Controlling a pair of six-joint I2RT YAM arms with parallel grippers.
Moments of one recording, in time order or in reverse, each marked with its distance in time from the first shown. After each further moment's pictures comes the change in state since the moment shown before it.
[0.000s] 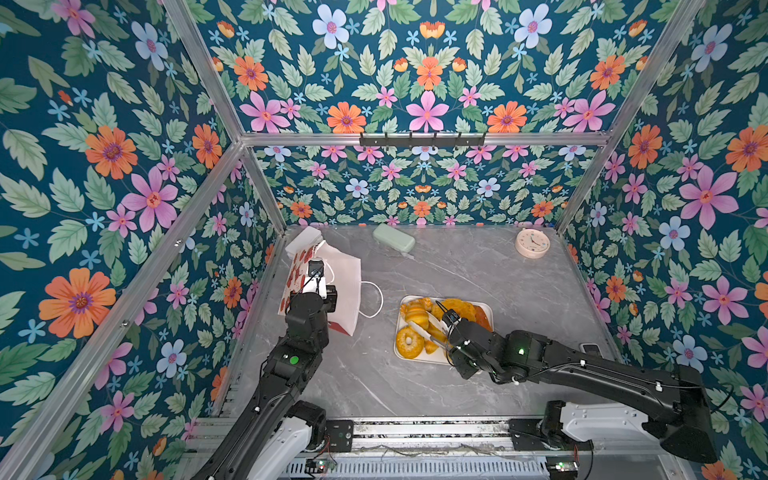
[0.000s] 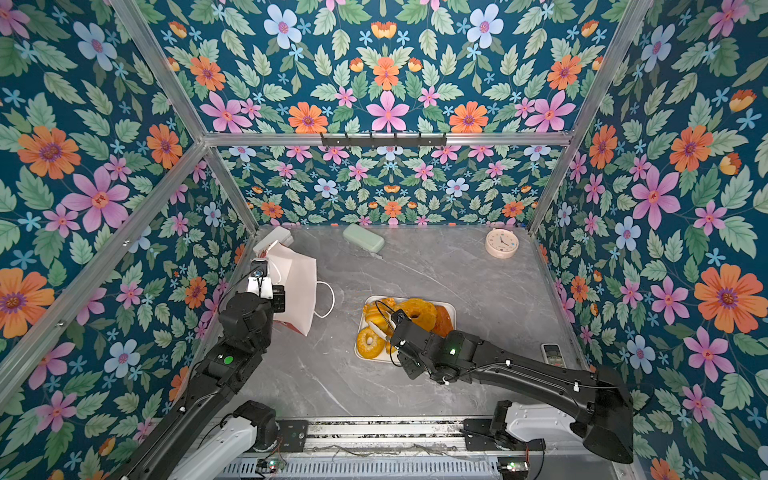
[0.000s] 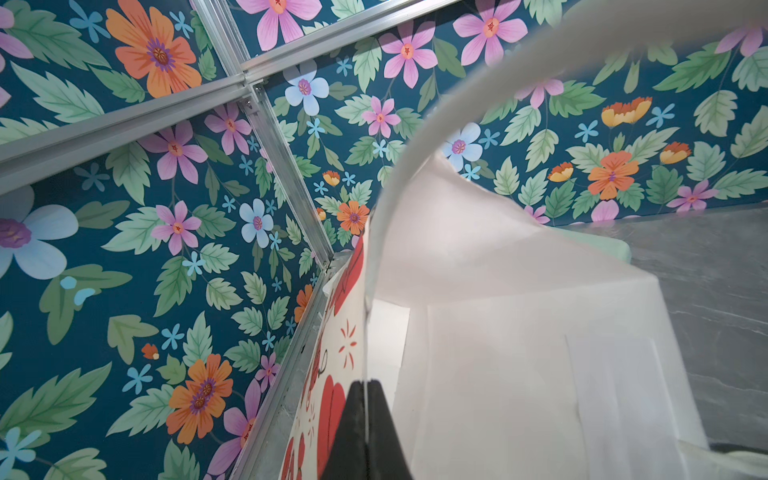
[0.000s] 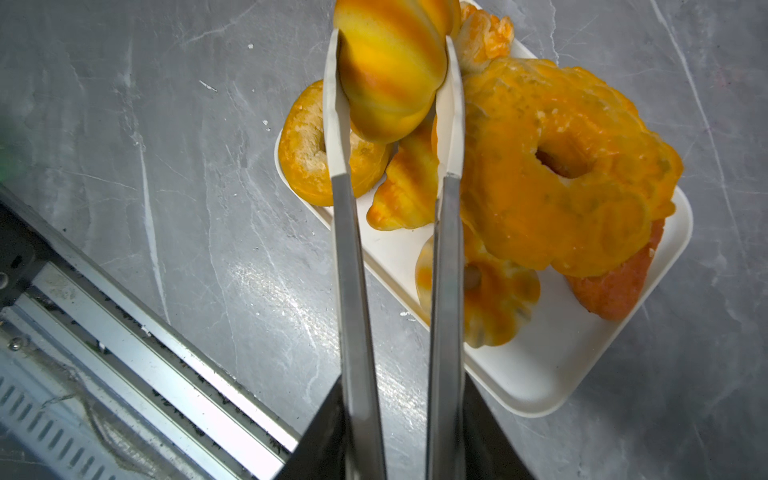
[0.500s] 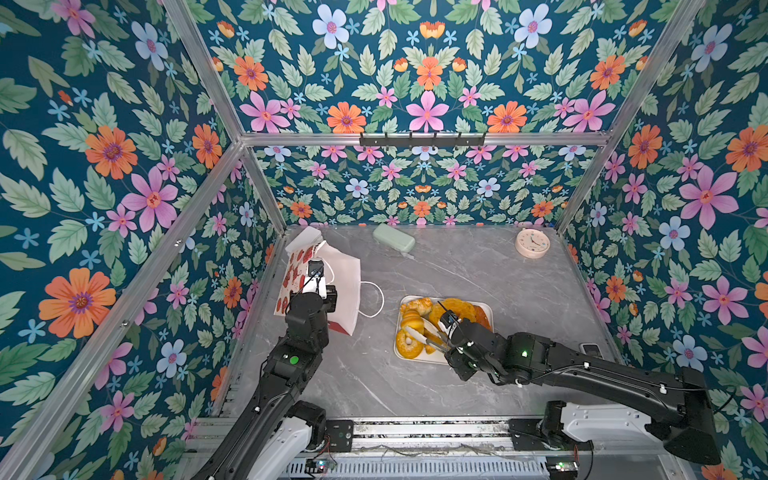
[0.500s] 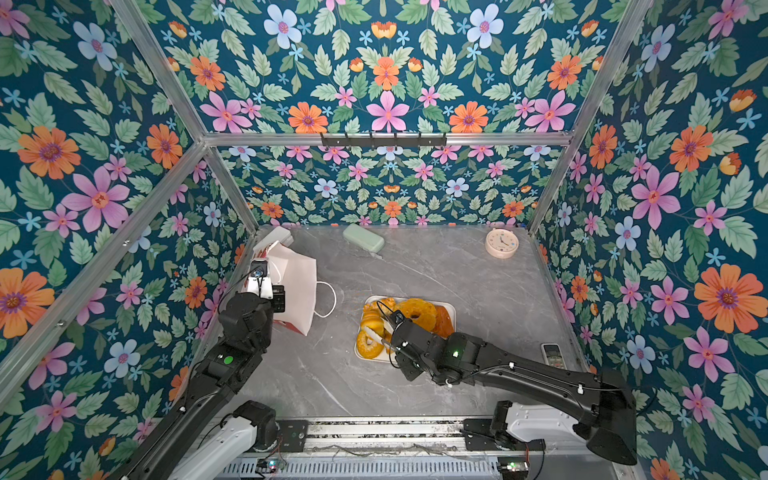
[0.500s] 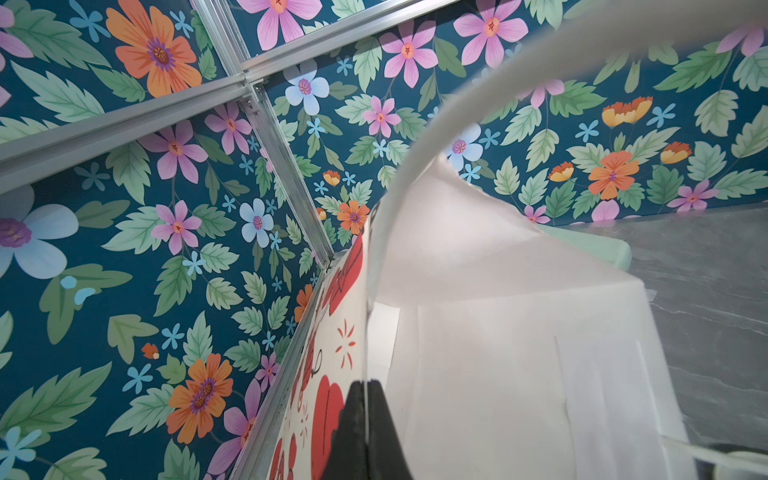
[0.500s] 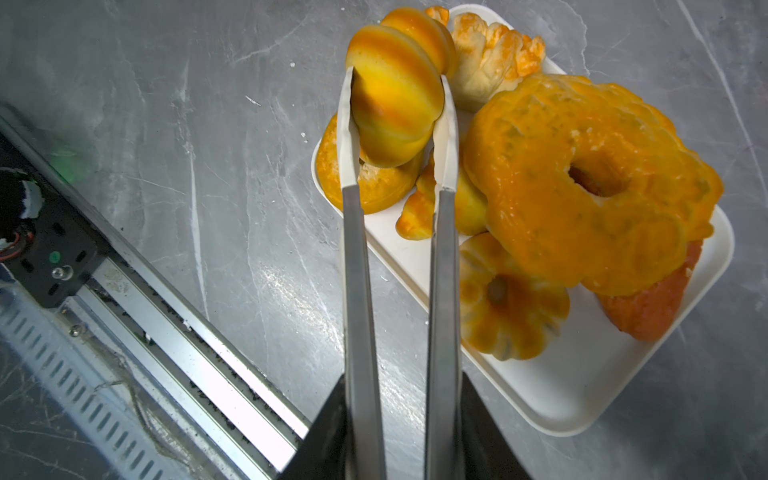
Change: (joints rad) left arm 0.001 0.001 0.000 0.000 0.002 -0.003; right arm 0.010 0.001 -0.023 0.047 -0.043 -0.007
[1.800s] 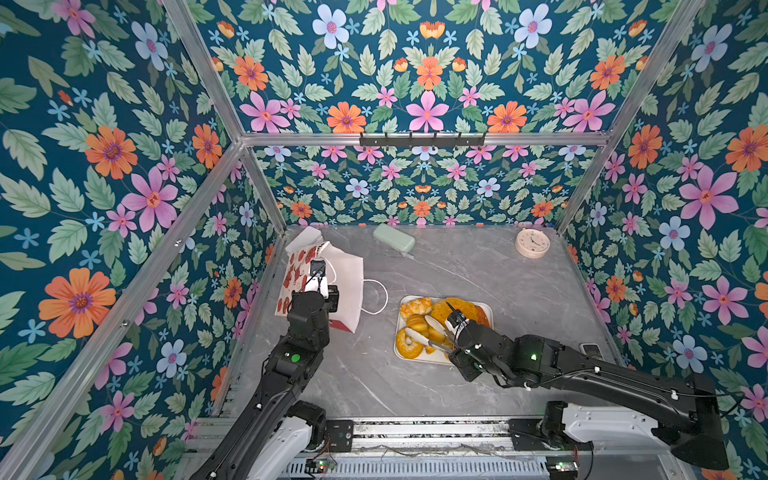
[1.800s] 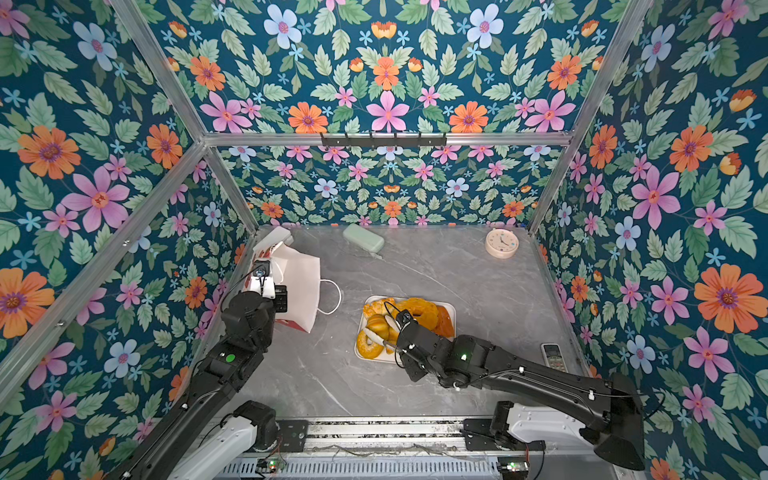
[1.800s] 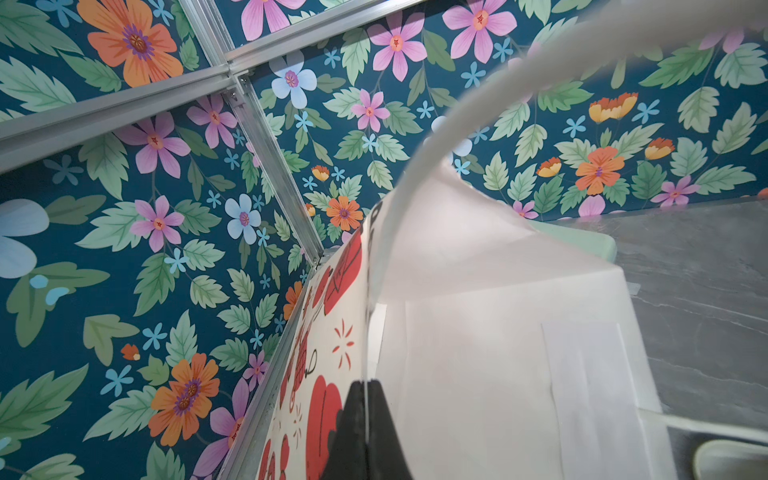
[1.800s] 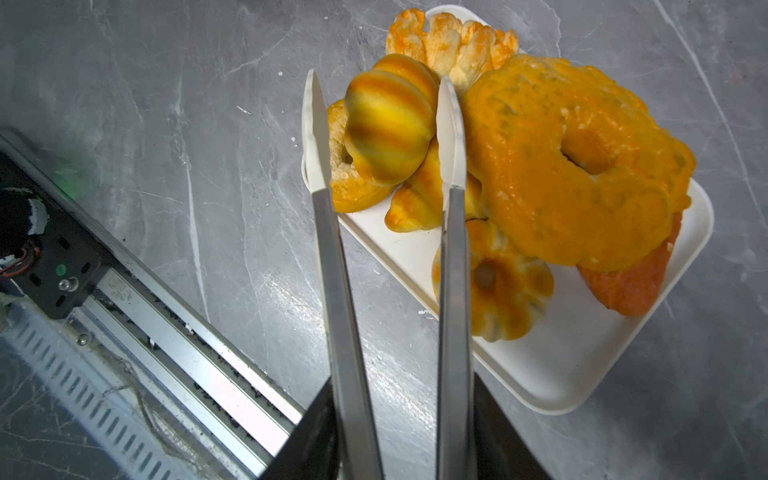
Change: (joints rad) left arm 0.002 0.018 -0.002 0.000 0.027 -0.016; right arm 0.002 -0.066 -0.013 -0.024 0.021 0.052
